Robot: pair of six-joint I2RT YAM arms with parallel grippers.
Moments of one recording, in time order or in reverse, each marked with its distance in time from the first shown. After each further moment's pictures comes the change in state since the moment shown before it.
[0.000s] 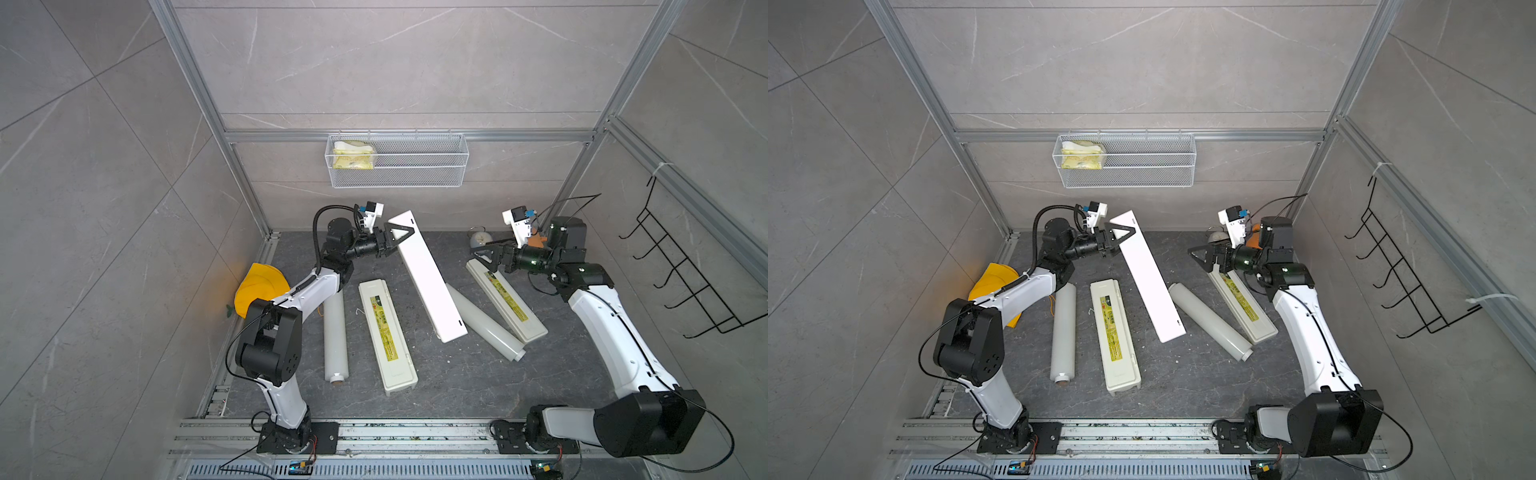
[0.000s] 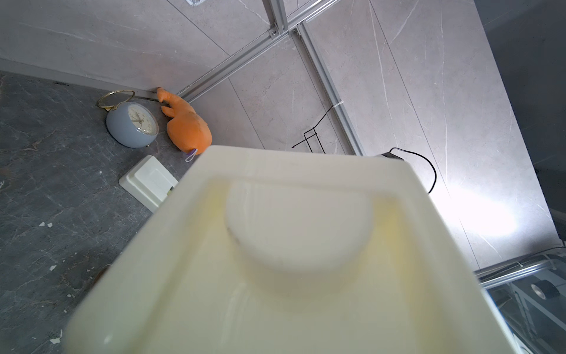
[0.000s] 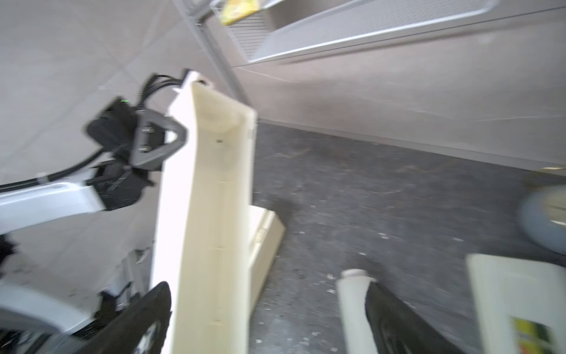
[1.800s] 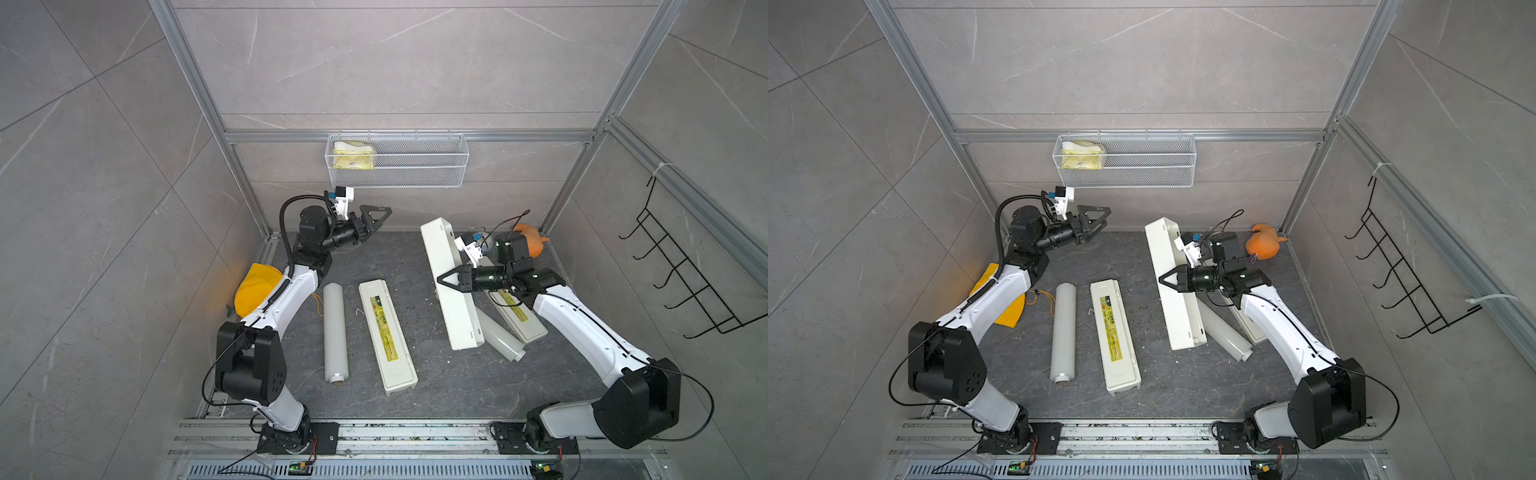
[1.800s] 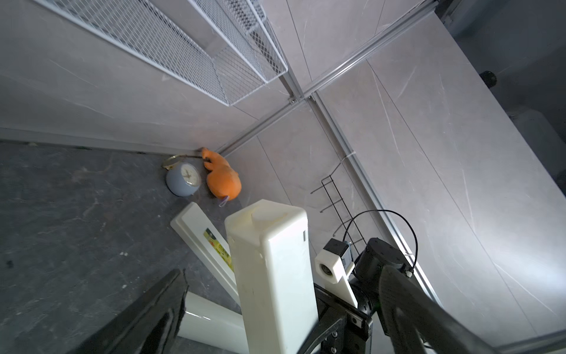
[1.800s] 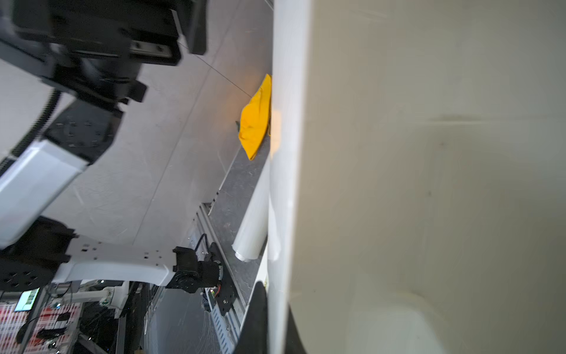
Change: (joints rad) left arm 0.114 -0.193 0.040 -0.286 -0.162 0.150; right arm 0.262 0.110 -0.056 -0.073 0.145 0.225
